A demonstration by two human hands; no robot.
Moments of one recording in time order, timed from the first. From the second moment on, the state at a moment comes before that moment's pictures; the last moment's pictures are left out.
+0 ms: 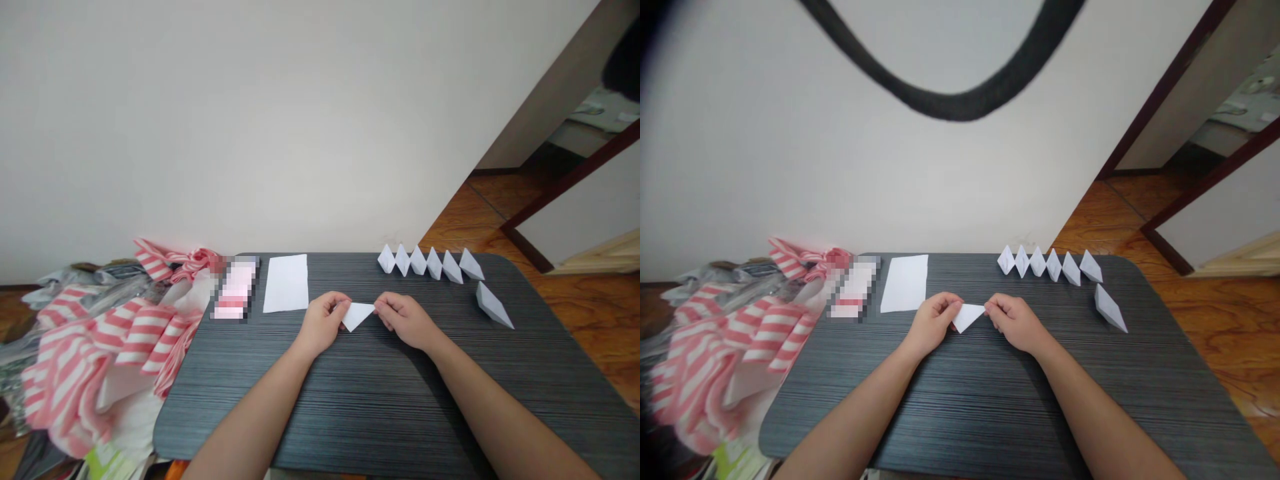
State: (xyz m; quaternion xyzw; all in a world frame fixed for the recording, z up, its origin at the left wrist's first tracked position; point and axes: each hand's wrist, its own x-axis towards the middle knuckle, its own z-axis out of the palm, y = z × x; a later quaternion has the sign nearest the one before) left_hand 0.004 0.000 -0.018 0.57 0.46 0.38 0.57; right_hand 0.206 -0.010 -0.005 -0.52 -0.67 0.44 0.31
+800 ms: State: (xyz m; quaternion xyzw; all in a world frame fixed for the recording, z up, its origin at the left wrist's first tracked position) left_hand 0.005 0.002 -0.019 0.54 0.45 0.39 0.59; right_hand 0.204 -0.010 -0.011 -0.49 -0.66 0.48 0.33
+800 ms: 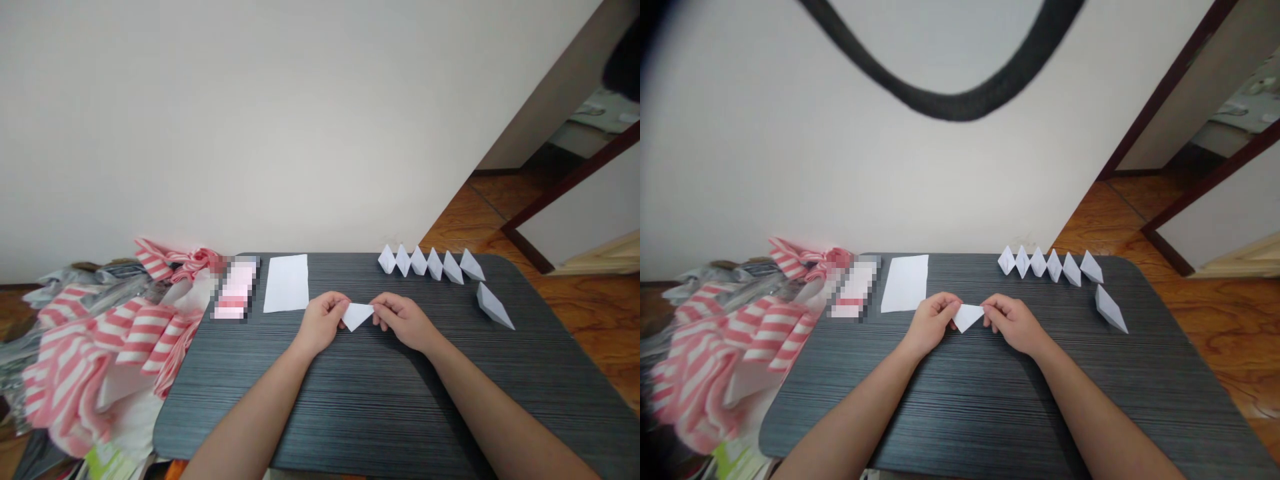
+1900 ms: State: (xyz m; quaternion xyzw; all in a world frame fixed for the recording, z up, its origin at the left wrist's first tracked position) left_hand 0.005 -0.003 -0.018 0.62 0.46 0.35 0.53; right_hand 0.206 -0.009 -0.016 -0.50 -0.63 0.46 0.37
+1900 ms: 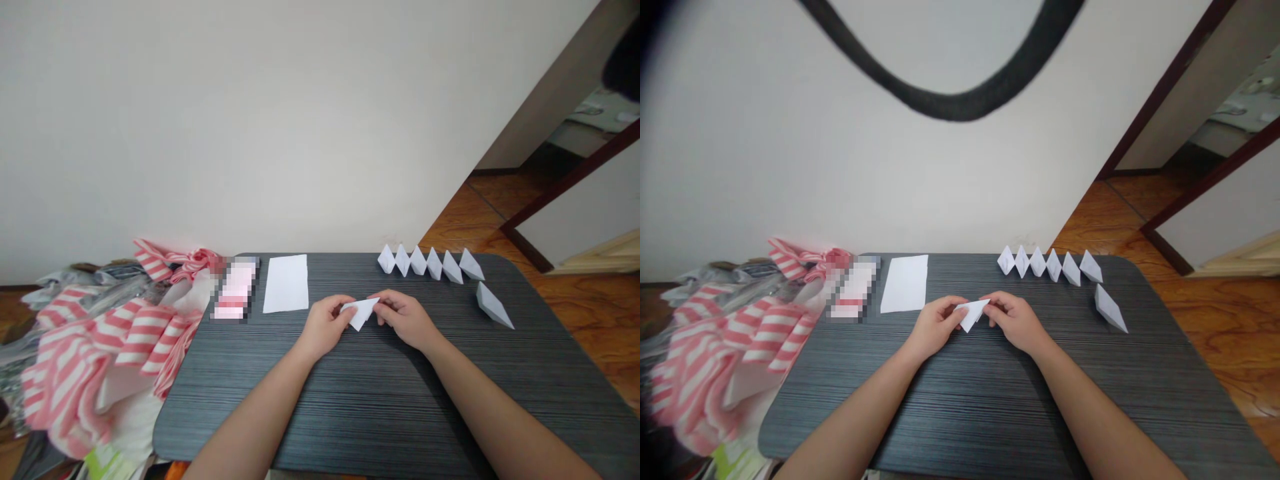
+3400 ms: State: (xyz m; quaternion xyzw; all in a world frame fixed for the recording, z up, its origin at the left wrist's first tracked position) left_hand 0.009 -0.007 0.001 0.74 0.46 0.26 0.42; right_hand 0.193 -0.008 -0.007 -0.50 -0.71 0.37 0.33
